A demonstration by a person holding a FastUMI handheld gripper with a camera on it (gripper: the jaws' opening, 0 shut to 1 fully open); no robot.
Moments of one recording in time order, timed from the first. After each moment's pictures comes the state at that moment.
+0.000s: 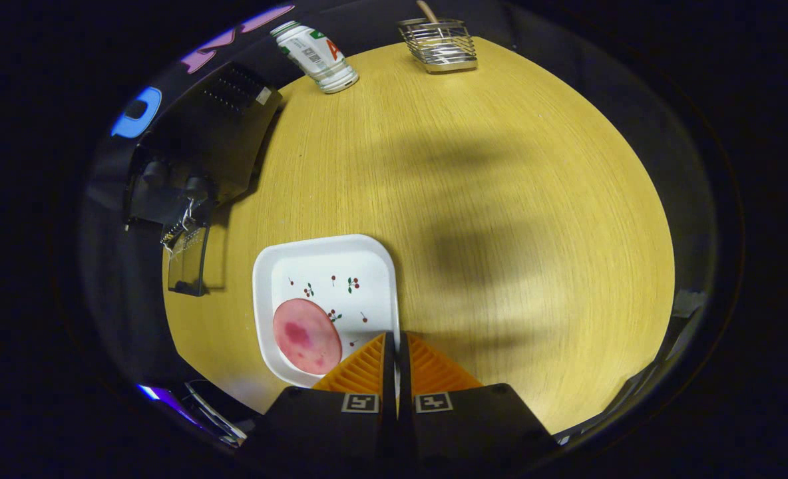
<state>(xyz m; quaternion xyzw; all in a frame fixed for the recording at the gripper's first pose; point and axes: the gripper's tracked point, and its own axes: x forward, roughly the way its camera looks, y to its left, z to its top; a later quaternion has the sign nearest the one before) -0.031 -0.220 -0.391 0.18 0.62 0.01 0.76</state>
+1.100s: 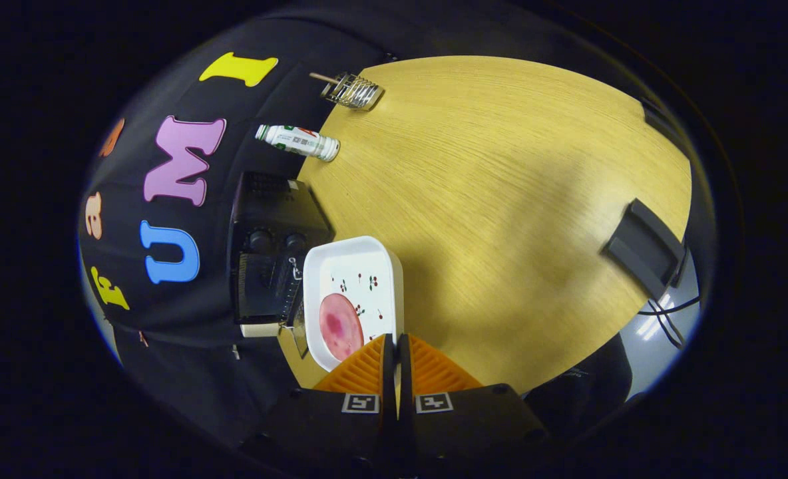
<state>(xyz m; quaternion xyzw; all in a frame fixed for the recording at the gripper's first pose) -0.112 -0.111 -0.290 0.50 0.44 -0.08 0.74</state>
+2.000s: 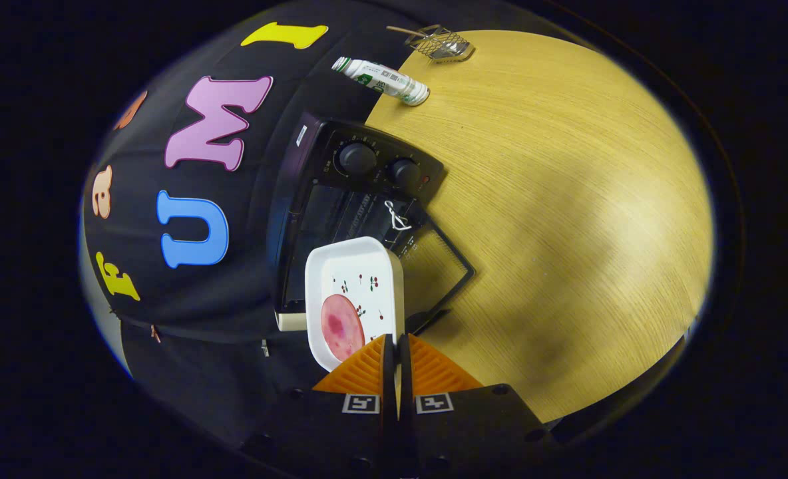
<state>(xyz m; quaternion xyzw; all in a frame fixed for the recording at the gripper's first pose) 0.006 0.067 -0.278 0.52 0.44 -0.03 0.73</state>
